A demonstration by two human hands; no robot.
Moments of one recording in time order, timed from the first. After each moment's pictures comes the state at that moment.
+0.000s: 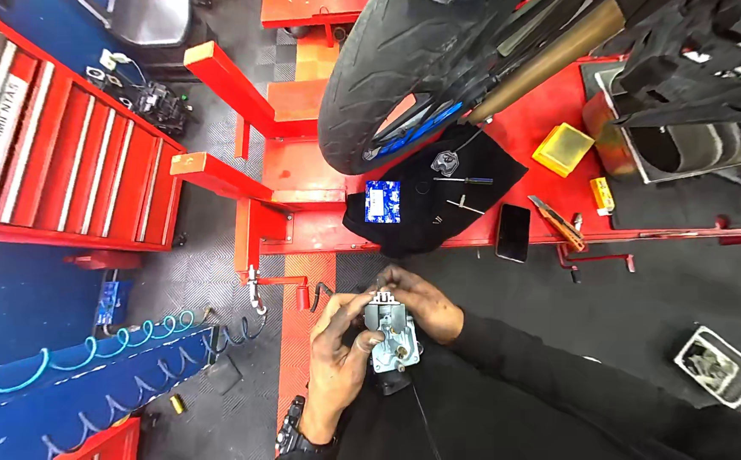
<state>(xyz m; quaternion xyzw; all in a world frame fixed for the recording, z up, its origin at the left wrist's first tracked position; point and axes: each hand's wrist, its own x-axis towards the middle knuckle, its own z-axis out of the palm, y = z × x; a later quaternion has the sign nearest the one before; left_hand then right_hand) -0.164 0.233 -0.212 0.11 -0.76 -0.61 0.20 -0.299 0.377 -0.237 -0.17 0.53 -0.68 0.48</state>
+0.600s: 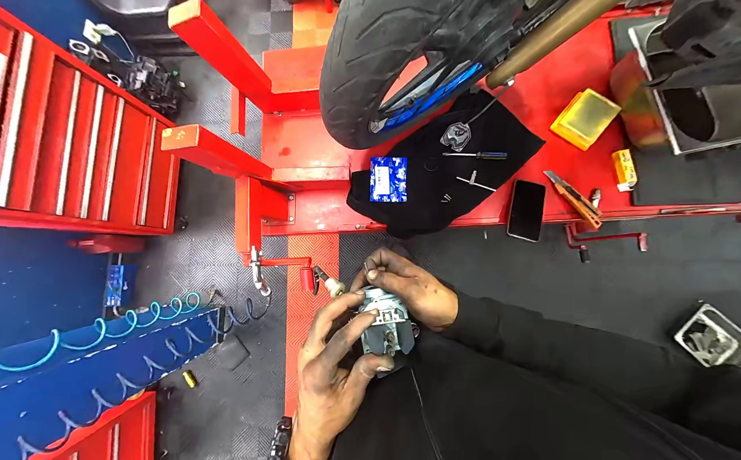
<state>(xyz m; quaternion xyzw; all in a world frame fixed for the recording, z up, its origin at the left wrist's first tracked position) -0.127 0.226 -0.196 0.08 -0.81 -0.54 0.20 -0.284 0.353 -0.221 -0.15 0.53 -0.66 0.52</state>
